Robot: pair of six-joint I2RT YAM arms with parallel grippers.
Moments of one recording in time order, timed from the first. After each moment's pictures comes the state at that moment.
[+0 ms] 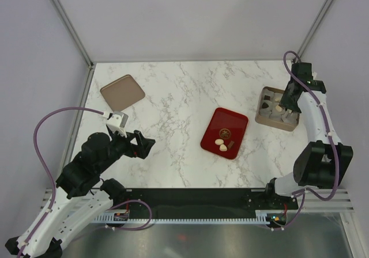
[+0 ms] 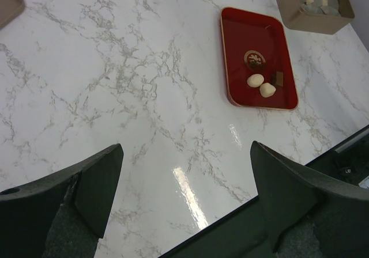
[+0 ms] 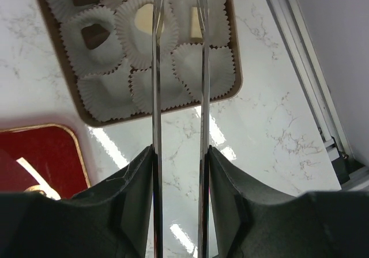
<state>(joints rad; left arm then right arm) -0.64 0.44 0.78 -0.69 -0.07 -0.35 -0.16 1.50 1.36 -0.91 0.30 0.29</state>
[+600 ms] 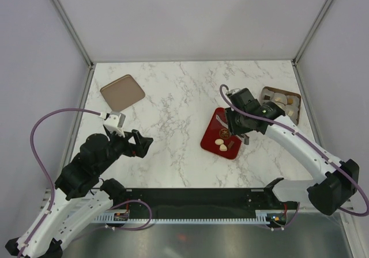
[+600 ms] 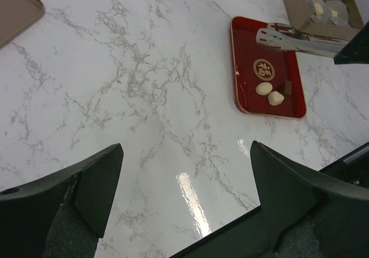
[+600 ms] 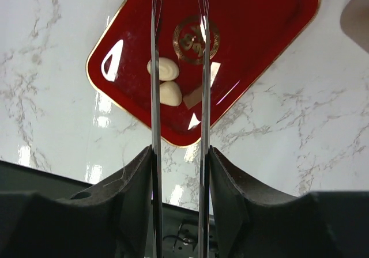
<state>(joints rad) -0.64 0.42 0.78 -0.69 -0.11 -0.35 0.56 1.28 1.18 -0.95 0.13 0.31</state>
